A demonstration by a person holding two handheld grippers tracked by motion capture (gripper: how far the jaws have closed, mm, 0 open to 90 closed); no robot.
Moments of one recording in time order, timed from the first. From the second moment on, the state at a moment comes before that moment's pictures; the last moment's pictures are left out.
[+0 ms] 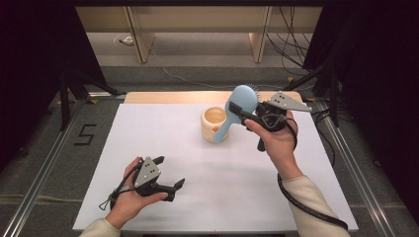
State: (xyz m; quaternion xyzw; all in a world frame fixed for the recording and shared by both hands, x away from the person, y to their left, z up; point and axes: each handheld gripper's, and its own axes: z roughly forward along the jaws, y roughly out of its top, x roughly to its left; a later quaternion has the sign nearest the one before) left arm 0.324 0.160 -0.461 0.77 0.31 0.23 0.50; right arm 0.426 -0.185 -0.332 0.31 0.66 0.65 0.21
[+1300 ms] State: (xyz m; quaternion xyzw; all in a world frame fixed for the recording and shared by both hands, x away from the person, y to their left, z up) left arm 0.323 0.159 -0.461 0.78 0.31 0.23 0.50; right arm 0.437 -0.185 -0.331 0.32 0.66 0.65 0.21
